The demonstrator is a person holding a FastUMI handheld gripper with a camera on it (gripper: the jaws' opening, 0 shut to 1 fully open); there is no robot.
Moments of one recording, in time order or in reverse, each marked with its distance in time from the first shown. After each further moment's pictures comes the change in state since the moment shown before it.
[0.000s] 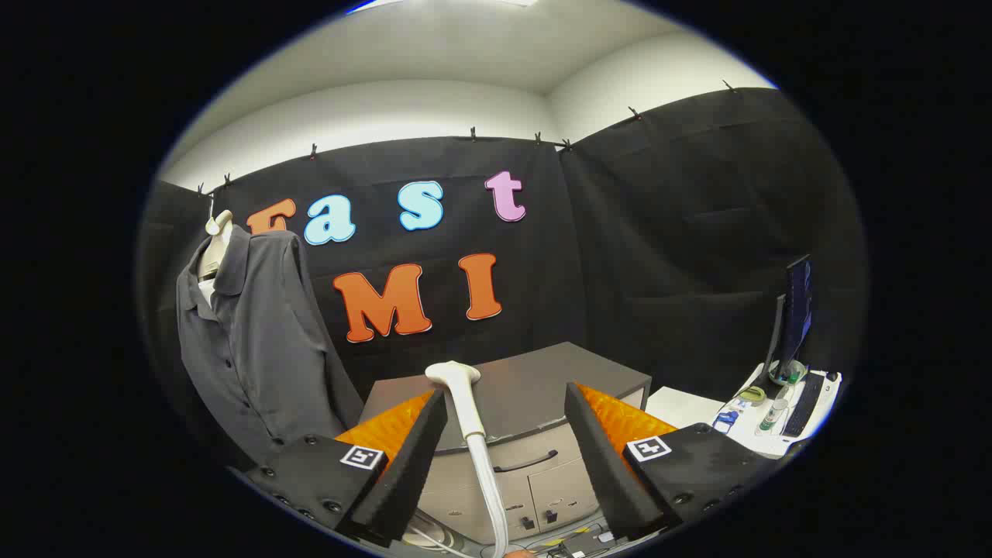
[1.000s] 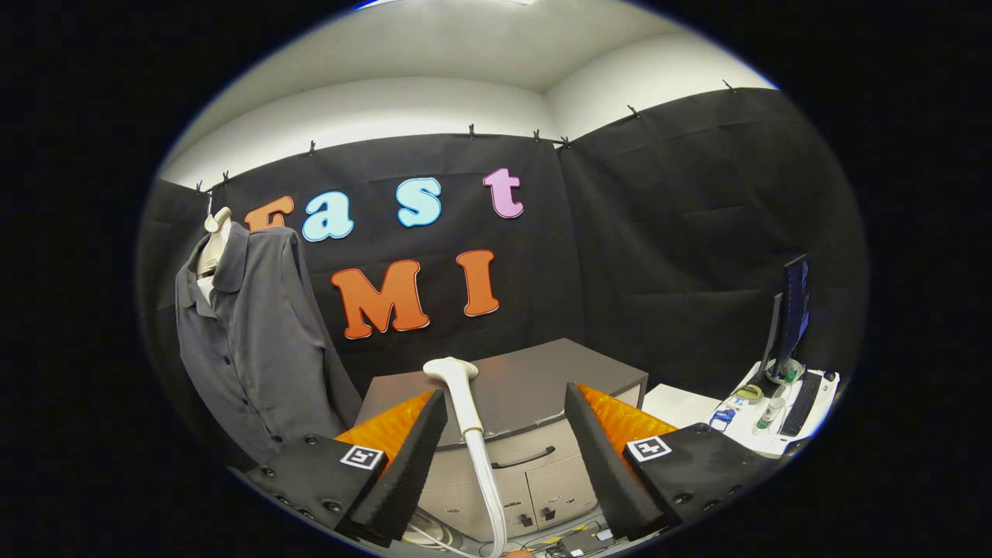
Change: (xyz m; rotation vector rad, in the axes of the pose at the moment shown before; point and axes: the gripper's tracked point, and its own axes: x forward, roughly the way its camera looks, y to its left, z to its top) arm -0.004 0.000 -0.001 -0.004 0.014 -0.010
